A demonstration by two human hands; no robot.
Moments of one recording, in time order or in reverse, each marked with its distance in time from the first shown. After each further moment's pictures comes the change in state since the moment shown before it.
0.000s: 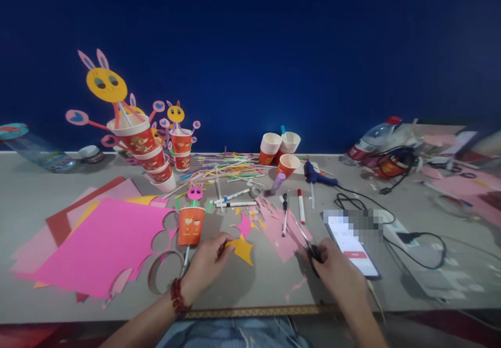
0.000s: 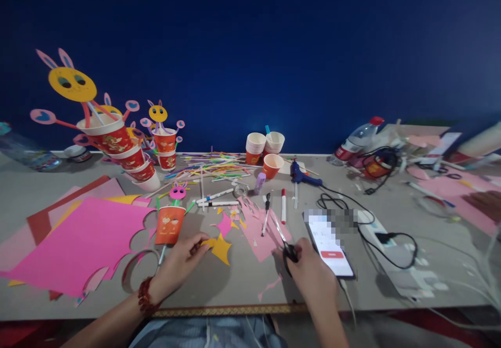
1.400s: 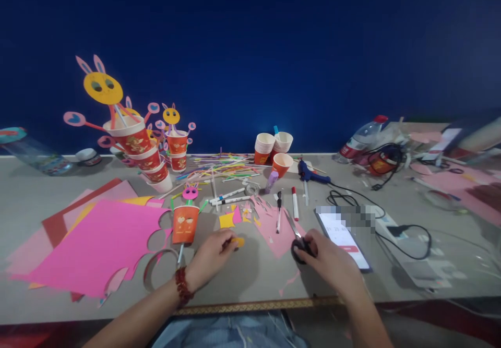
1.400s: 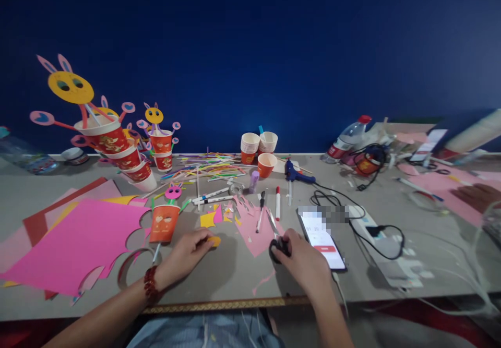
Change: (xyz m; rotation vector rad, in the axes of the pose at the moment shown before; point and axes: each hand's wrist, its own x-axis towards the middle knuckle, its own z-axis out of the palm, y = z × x) left_hand 0.011 0.021 0.008 0.184 -0.111 0.136; right_hand 0.006 0.000 -0.017 0.063 -0.072 -0.223
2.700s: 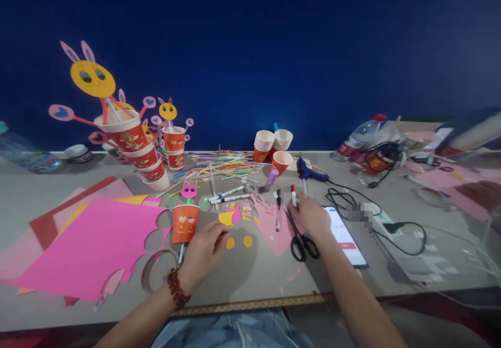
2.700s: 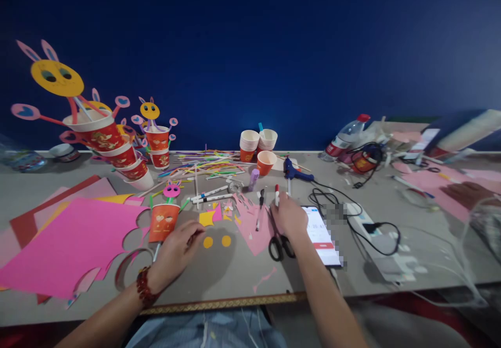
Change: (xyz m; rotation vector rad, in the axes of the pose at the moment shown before) left_hand -0.006 -0.013 -0.011 0.197 0.167 0.076; right_hand 0.093 -0.020 -0.001 -0.251 0.152 0.090
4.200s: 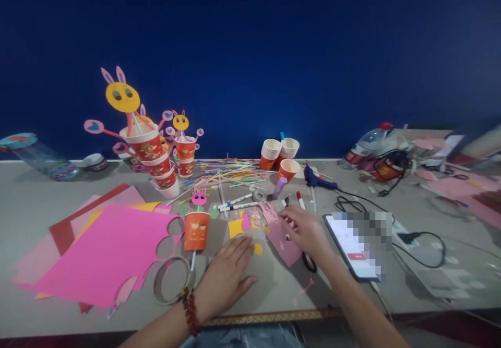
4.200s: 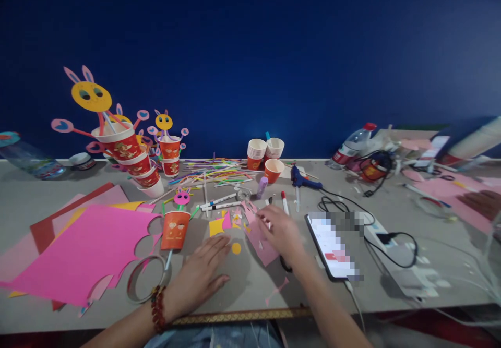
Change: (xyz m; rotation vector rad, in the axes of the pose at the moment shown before) left_hand -0.024 -0.001 0.020 0.385 -0.189 0.378; right_hand -0.033 -0.037 -0.006 0.498 0.233 -0.638
